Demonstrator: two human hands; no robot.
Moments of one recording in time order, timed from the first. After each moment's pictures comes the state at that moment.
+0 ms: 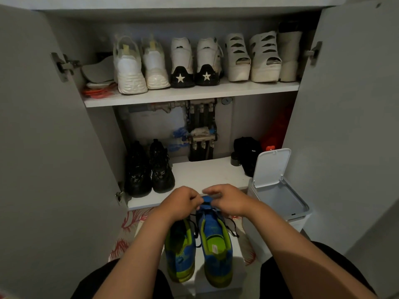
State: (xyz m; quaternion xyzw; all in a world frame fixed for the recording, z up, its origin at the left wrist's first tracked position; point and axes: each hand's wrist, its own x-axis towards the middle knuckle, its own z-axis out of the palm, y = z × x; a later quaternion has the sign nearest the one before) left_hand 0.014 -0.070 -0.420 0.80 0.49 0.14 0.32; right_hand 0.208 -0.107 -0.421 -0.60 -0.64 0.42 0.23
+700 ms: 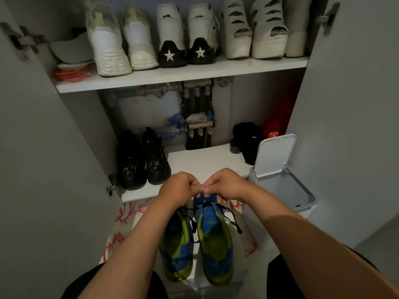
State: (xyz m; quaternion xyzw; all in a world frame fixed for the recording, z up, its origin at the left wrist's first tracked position) left_hand 0.037 -0.037 -0.433 0.79 0.53 0.14 0.26; right_hand 0.220 -0.065 -0.439 -0.59 -0.60 0.47 0.26
